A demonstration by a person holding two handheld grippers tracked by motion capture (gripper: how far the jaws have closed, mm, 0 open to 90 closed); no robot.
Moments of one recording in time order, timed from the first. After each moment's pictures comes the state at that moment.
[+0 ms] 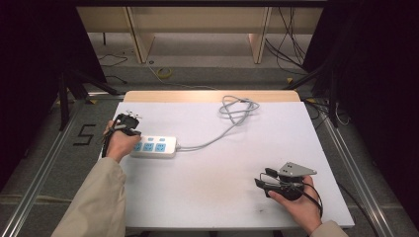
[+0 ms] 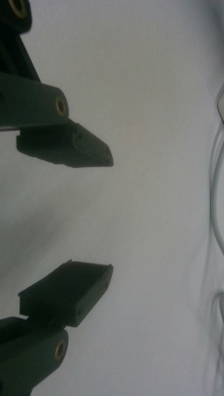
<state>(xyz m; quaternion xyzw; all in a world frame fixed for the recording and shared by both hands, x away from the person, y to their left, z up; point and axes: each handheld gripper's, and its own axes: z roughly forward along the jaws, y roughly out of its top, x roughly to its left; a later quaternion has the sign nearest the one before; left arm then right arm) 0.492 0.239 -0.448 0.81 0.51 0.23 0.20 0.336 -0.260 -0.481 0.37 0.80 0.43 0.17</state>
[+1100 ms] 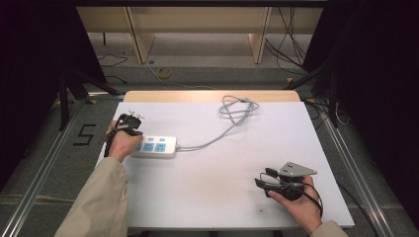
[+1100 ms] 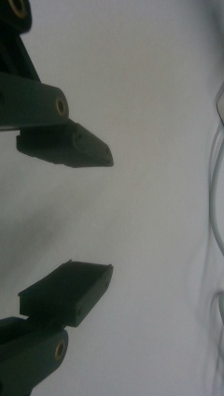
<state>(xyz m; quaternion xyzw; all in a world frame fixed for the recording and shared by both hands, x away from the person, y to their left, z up) 0.494 0.236 -0.449 0.80 0.51 0.24 0.20 0.336 -0.260 -0.481 0.37 0.80 0.44 0.17</state>
